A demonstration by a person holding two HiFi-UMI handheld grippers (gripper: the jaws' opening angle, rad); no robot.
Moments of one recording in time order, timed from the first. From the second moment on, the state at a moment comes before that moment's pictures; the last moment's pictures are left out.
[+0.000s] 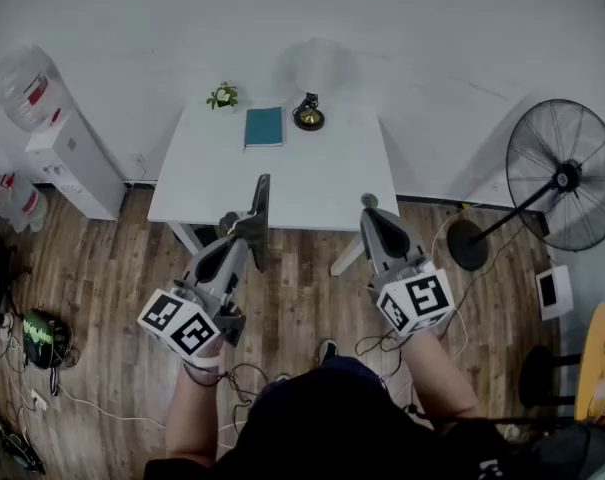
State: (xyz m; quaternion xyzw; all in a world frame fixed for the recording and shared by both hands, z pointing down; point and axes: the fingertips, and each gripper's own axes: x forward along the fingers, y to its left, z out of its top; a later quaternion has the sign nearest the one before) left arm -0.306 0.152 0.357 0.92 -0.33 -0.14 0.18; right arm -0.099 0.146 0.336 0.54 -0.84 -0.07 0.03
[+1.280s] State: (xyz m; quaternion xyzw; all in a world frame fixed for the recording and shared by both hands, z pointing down) left arm -0.092 0.194 0.345 0.90 -0.37 -0.10 0.18; right arm 0.115 0.181 0.360 0.52 -0.86 0.00 -0.05
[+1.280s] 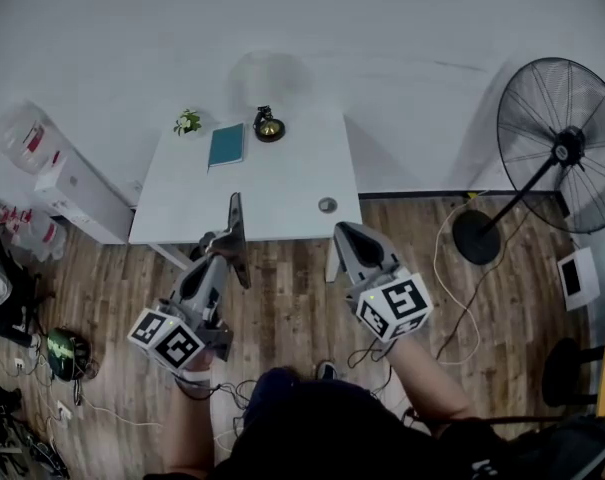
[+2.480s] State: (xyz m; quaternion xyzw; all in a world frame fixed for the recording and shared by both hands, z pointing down) left arm -0.156 -0.121 0.402 0.92 -0.28 -0.11 0.24; right arm 0.078 -0.070 0.384 0.63 -0.78 0.02 0.02
